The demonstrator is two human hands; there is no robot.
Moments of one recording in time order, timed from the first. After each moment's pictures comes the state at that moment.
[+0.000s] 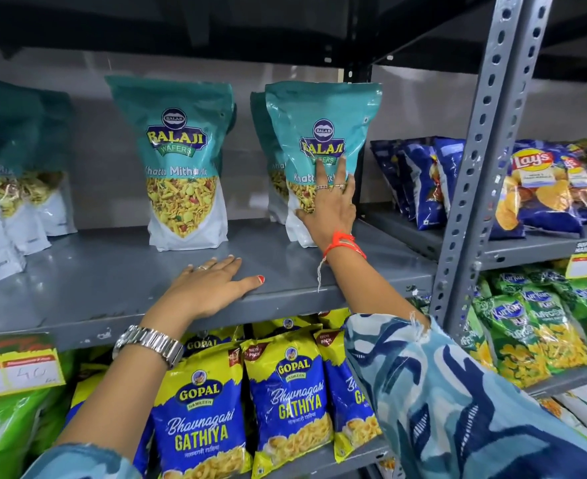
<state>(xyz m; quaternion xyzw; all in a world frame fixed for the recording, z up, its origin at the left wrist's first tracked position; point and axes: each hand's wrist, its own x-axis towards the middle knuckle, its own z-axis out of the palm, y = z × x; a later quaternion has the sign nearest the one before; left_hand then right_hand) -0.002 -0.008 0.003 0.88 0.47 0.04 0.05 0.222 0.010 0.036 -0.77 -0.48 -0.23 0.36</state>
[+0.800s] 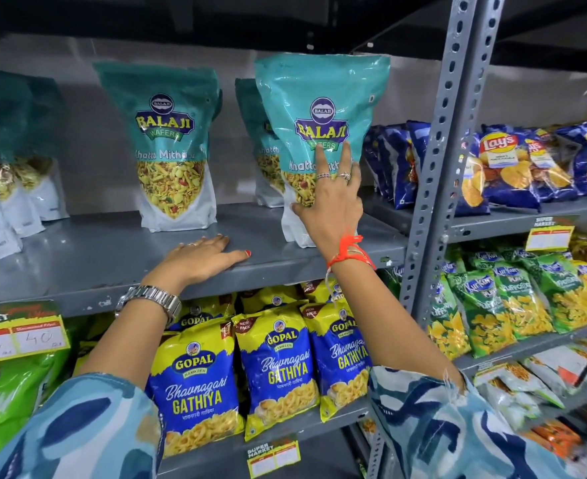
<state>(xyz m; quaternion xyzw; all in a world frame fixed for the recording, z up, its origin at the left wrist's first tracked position) 0.000 -0.004 0.004 0.88 0.47 0.05 0.06 0.192 -0.079 0.033 -0.76 -0.46 -0.25 0.39</state>
